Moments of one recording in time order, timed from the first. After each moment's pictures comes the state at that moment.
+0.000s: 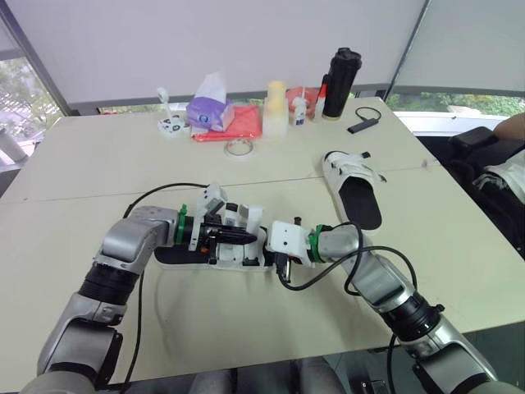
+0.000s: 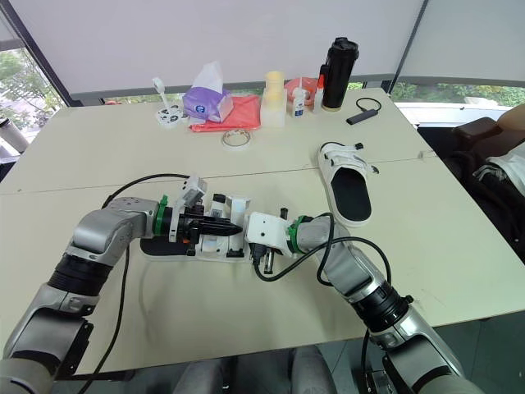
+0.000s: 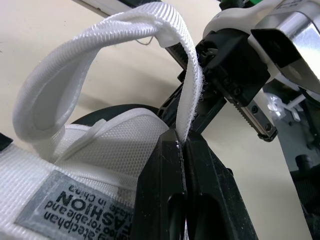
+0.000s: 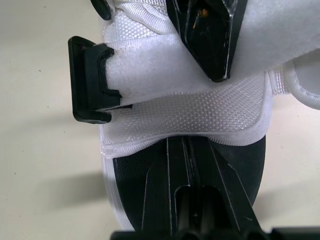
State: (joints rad) left arm -0.63 0.57 -0.18 0.09 -0.46 0.75 -1.21; right arm -0.53 -0.45 0.48 -0.15 -0.18 0.43 0.93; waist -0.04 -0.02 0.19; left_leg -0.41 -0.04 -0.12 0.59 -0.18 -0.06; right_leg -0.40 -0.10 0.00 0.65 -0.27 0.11
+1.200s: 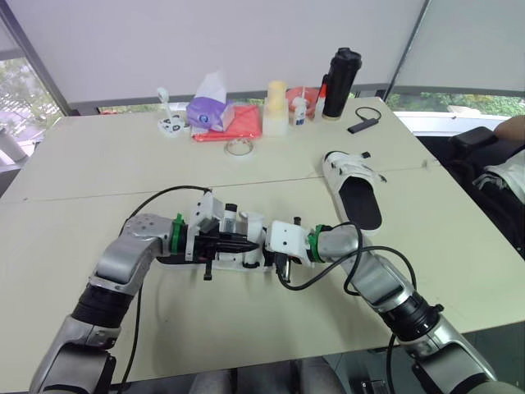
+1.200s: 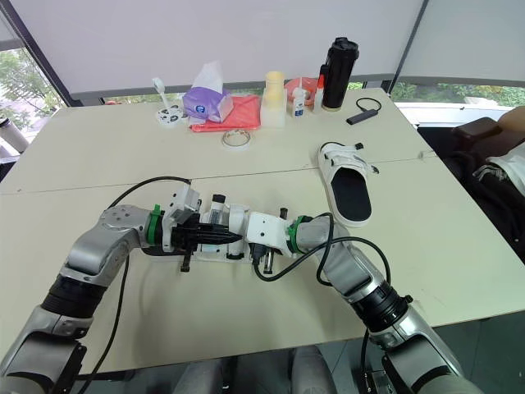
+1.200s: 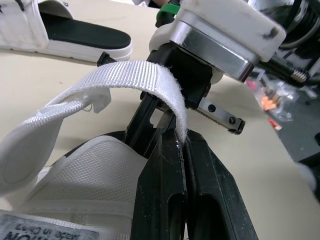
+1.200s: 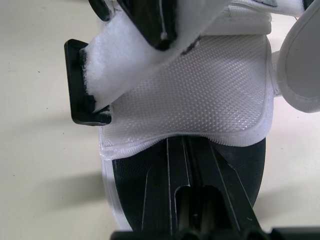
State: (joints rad) left arm -0.49 0.57 -0.16 0.00 -0.41 0.39 -1.28; right arm -0.53 -0.45 0.48 -0.14 -0.18 0.43 0.93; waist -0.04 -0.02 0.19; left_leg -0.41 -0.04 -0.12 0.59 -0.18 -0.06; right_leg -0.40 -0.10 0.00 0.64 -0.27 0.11
